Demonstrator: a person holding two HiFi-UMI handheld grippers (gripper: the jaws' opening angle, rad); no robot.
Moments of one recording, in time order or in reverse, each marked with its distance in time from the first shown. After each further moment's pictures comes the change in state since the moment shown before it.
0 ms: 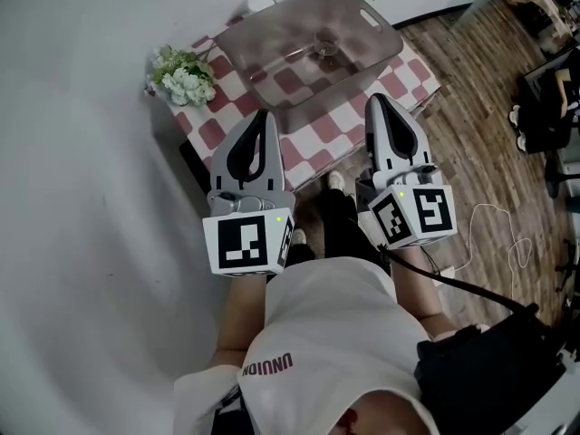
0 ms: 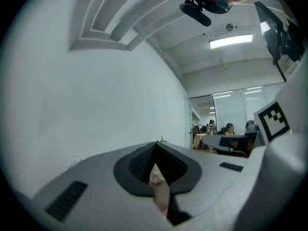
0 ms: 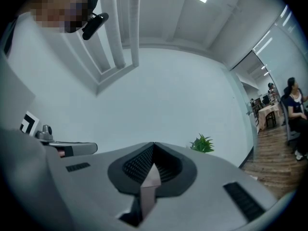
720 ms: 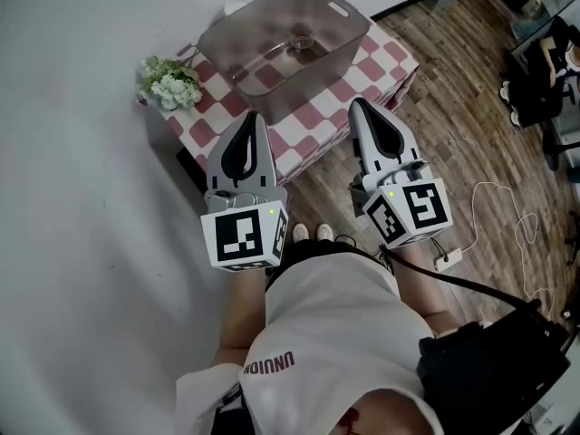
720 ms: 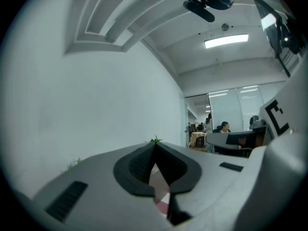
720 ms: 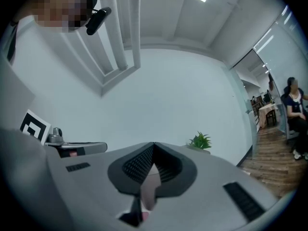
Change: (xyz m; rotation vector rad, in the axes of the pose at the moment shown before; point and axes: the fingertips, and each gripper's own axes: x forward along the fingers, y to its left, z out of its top) left arm -0.024 -0.029 0.001 0.009 0.024 -0.035; right arm -0.053 0.009 0.005 0.005 0.035 0.018
